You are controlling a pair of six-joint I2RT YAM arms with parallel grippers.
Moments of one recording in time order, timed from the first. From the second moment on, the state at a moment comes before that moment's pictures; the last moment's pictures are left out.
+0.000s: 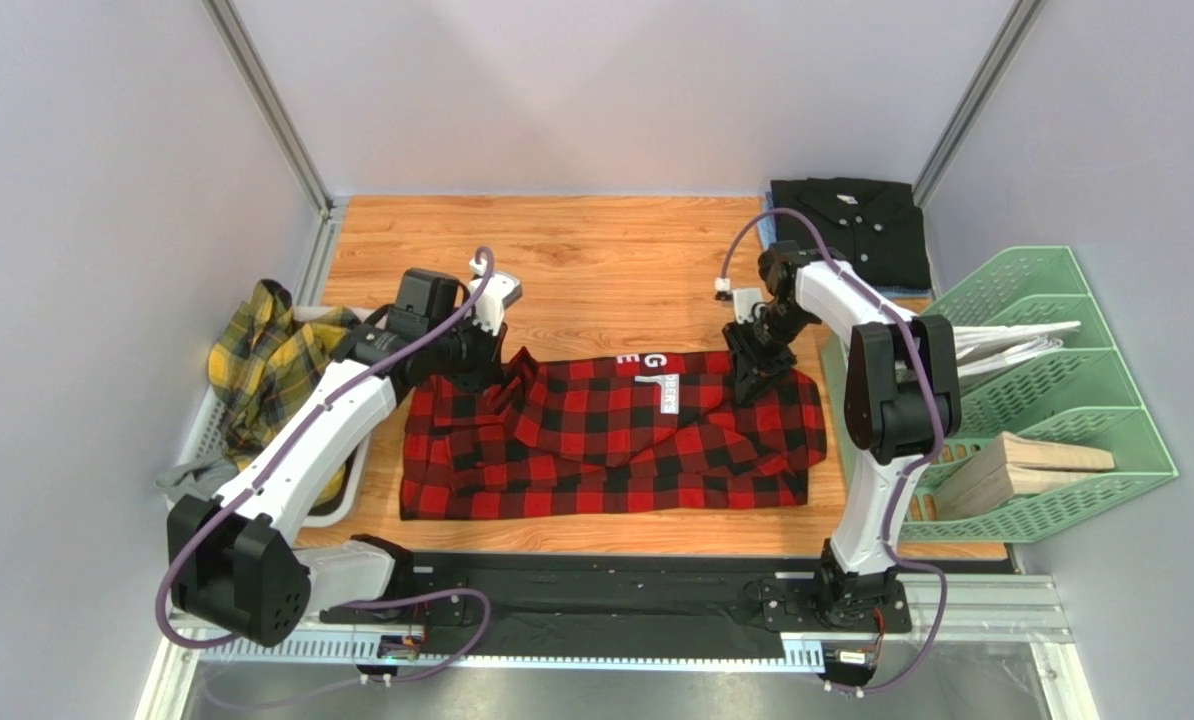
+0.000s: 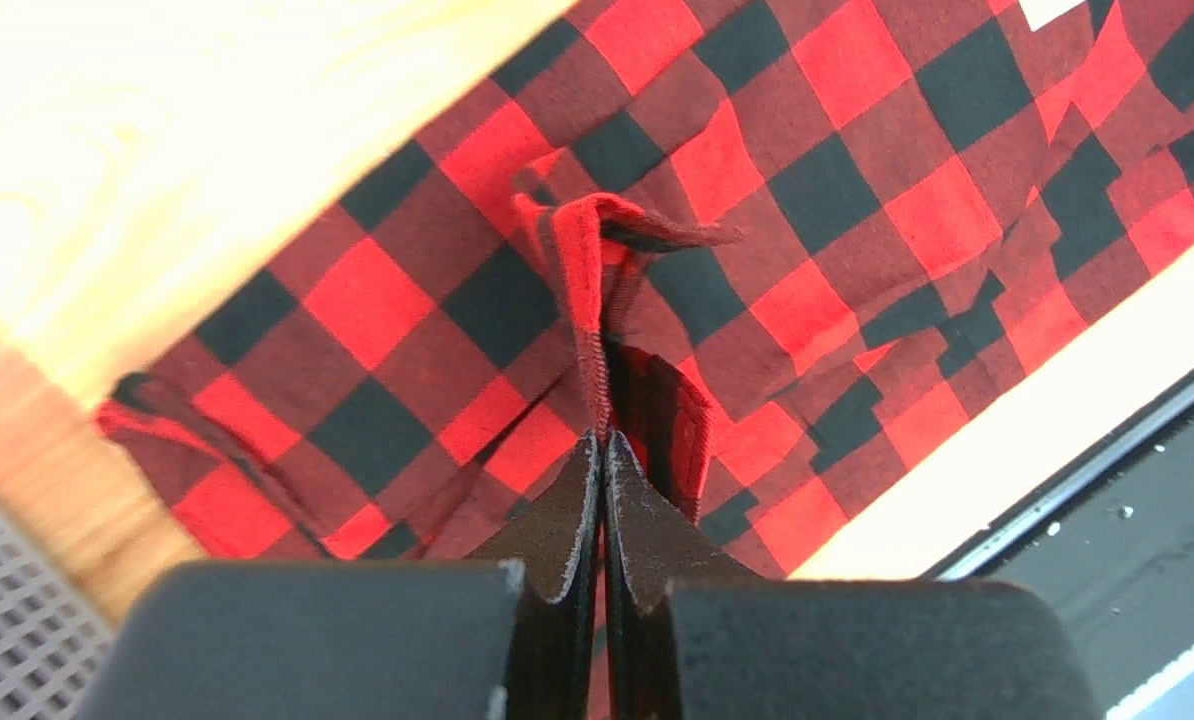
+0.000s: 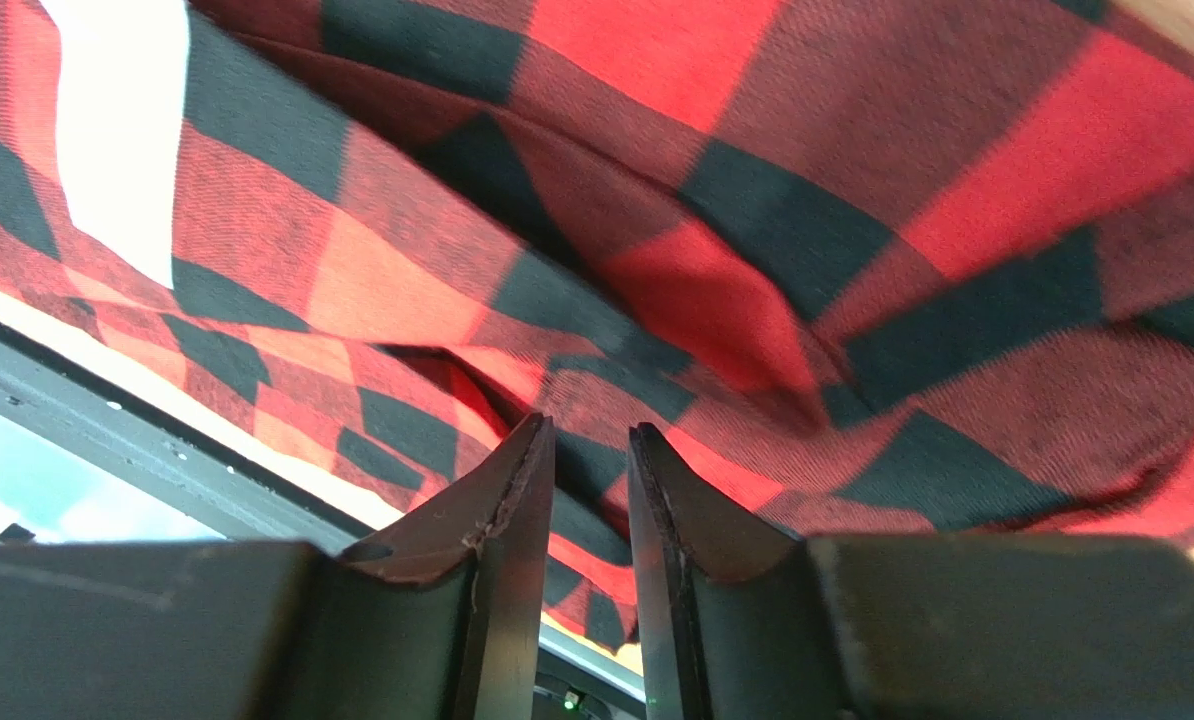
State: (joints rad) left arm -0.35 1.22 1.02 -0.66 0.29 0.12; right arm 0.15 1.95 1.45 -1.07 -0.35 -0.26
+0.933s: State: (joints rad) left arm -0.40 1.19 1.15 -0.73 0.52 0.17; right arm 0.17 2.05 1.60 -1.07 -0.51 -0.29
